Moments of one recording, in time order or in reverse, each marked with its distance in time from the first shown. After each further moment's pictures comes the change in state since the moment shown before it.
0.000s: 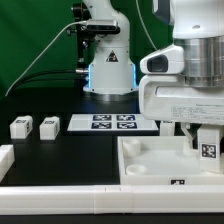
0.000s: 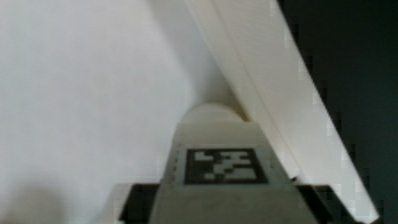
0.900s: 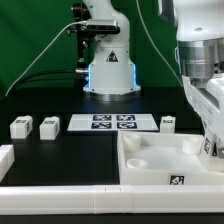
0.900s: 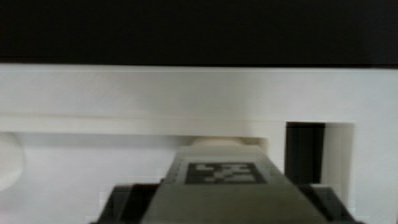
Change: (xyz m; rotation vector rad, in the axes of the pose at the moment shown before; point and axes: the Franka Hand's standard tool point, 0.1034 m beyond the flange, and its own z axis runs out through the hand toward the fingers) arm -0.008 -0.006 0.002 0.014 -0.032 0.922
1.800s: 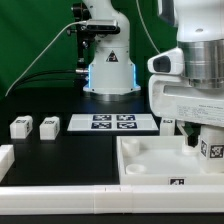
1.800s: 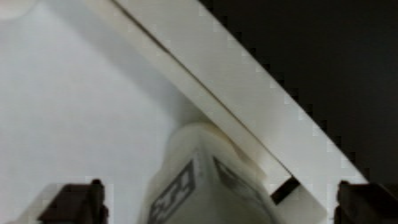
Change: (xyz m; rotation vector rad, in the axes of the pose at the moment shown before) arm 0.001 0.001 0.002 -0.010 0.011 -0.920
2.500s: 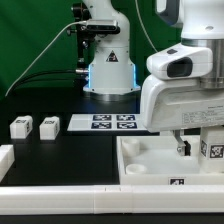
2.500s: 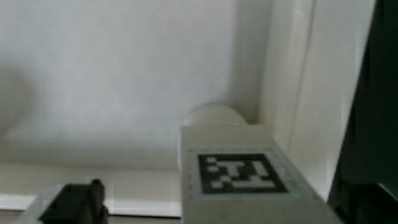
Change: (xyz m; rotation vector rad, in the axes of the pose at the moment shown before) arm 0.007 0.007 0.000 -0.084 0.034 -0.814
